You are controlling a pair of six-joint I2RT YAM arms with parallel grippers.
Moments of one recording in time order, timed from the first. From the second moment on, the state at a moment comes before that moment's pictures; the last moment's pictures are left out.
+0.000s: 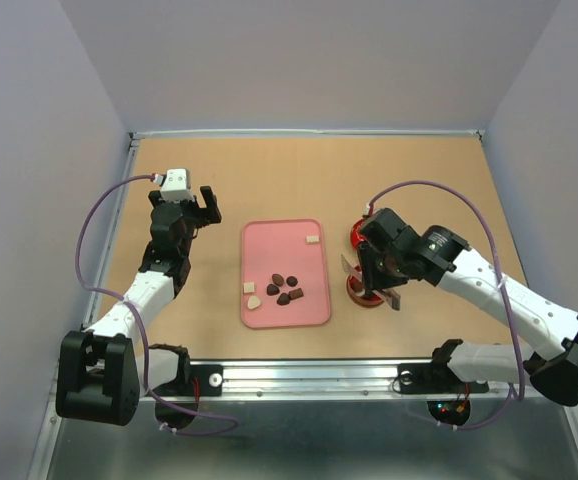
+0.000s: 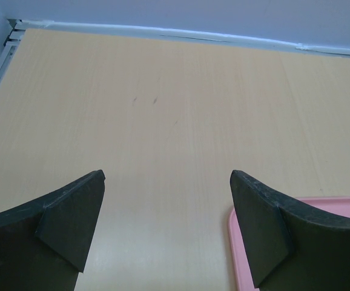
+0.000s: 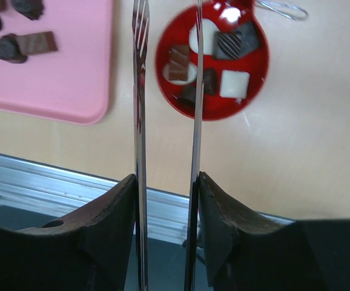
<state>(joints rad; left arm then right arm) -0.15 1.13 0.55 0.44 -0.12 -0.13 0.80 1.16 1.13 -1.11 0.22 0.58</state>
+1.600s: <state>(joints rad) -0.15 1.13 0.55 0.44 -0.12 -0.13 0.81 1.55 1.24 -0.73 0.21 0.44</state>
